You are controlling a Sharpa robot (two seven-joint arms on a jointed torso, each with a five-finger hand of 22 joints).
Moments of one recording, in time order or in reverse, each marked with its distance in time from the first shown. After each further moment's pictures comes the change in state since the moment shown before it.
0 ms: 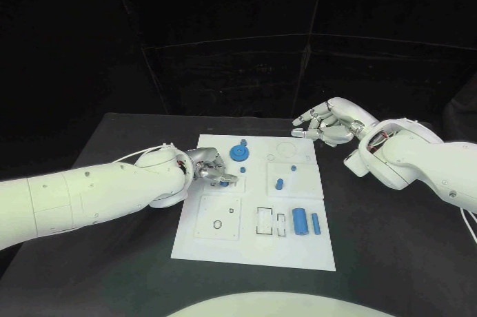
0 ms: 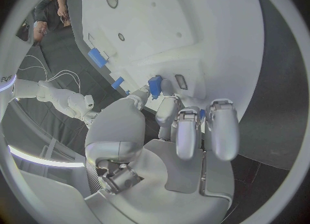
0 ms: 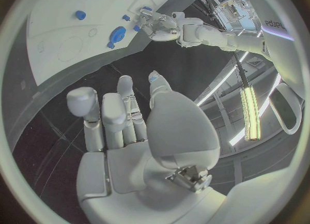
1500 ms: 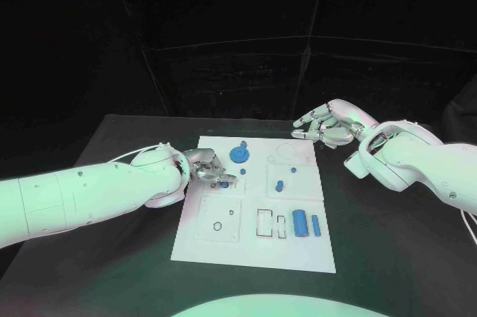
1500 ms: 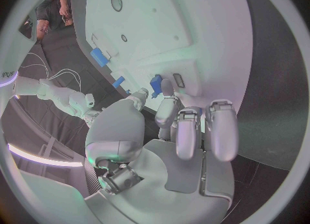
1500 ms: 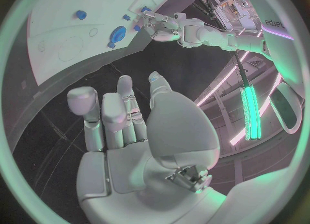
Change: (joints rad) left arm 0.014 -0.024 0.001 0.017 0.016 0.029 -0.001; left_hand -0.029 0.011 -0.061 0.055 0.000 0.007 -0.007 0.008 0.008 0.011 -0.004 0.012 0.010 -0.004 -0.003 0.000 0.000 0.000 0.000 -0.007 0.012 0.000; right arm 0.000 -0.001 0.000 -0.004 0.006 0.000 0.000; right_hand -0.004 0.004 -0.006 0.006 0.000 0.000 0.000 0.000 0.000 -0.003 0.004 0.000 -0.007 0.000 0.000 -0.010 -0.007 0.000 -0.003 -0.003 -0.008 -0.009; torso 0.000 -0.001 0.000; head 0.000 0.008
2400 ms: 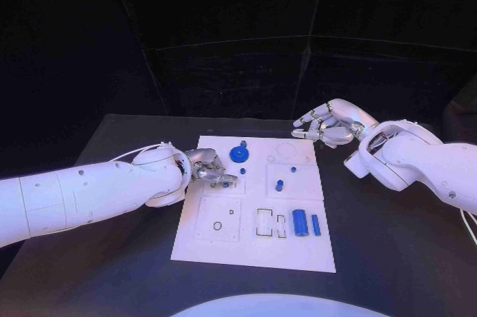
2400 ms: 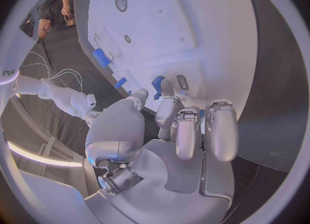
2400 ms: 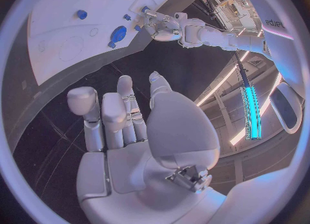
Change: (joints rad) left arm 0.003 0.003 0.000 0.005 0.009 0.017 0.000; left_hand -0.004 0.004 -0.003 0.003 0.000 0.000 0.000 0.004 0.001 0.000 0.000 0.000 0.001 0.000 0.000 0.000 0.000 0.000 0.000 0.000 0.005 0.000; right arm 0.000 0.003 0.000 -0.005 0.002 0.000 0.001; right_hand 0.000 0.000 -0.005 0.005 0.000 0.000 0.000 0.004 0.000 0.000 0.000 0.000 -0.002 0.000 0.000 -0.004 0.000 0.000 0.000 0.000 0.000 -0.001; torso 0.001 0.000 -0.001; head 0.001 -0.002
